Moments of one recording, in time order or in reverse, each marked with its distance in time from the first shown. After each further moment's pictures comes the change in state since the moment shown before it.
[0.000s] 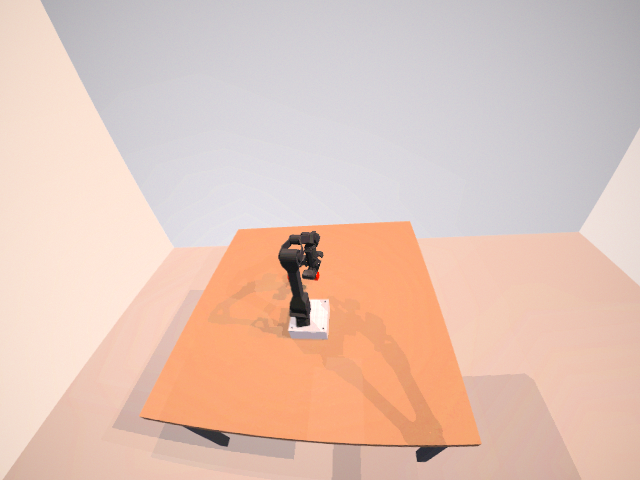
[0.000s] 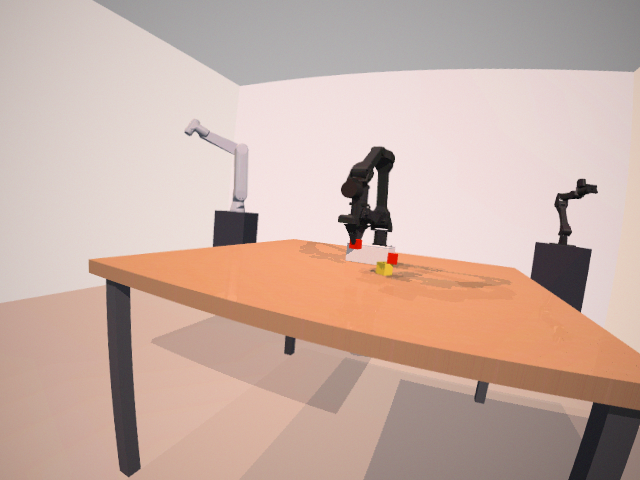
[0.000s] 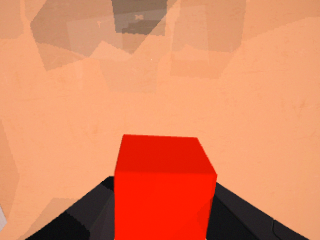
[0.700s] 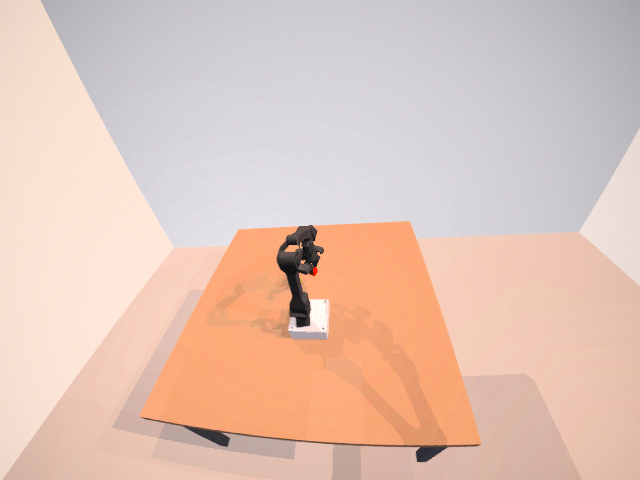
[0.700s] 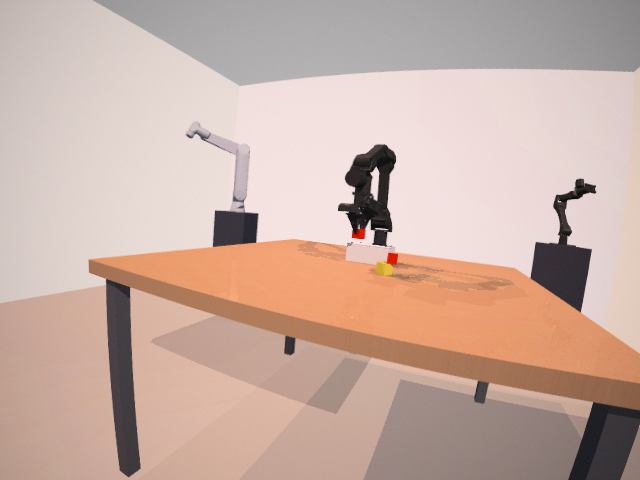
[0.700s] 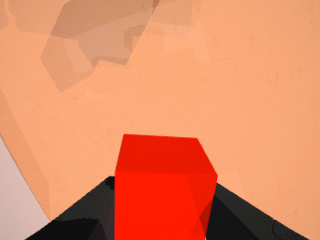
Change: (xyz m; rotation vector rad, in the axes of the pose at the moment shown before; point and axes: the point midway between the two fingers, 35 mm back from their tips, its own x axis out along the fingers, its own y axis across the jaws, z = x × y) arm -0.038 0.002 0.007 0.201 -0.002 -0.010
